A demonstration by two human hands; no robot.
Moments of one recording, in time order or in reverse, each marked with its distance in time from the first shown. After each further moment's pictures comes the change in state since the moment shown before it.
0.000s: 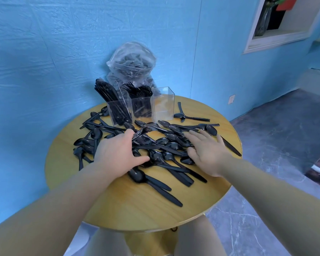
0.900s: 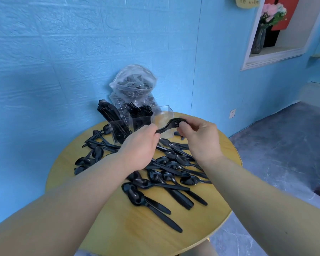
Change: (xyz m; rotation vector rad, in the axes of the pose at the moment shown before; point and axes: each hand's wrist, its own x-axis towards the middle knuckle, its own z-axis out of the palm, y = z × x) left_hand 0.047 0.035 -0.035 -0.373 0.070 0.244; right_hand 0.033 -0.039 -0.050 1.164 0.622 0.048
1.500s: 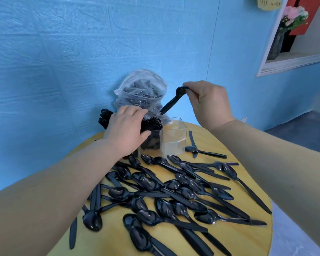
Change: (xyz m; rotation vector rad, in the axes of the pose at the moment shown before) left_hand 0.077 -0.078 -0.021 0.345 0.163 -0.077; right_hand 0.135 -0.026 0.024 -0.640 0.057 -0.767
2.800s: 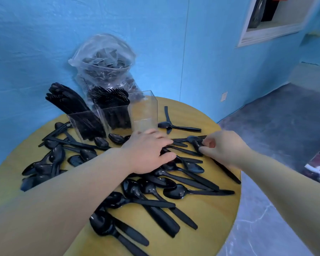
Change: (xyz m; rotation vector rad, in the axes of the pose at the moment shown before) left_hand -0.029 0.107 0.061 -0.076 -0.531 0.403; right_hand -0.151 0.082 -0.049 -0.271 -0.849 0.543
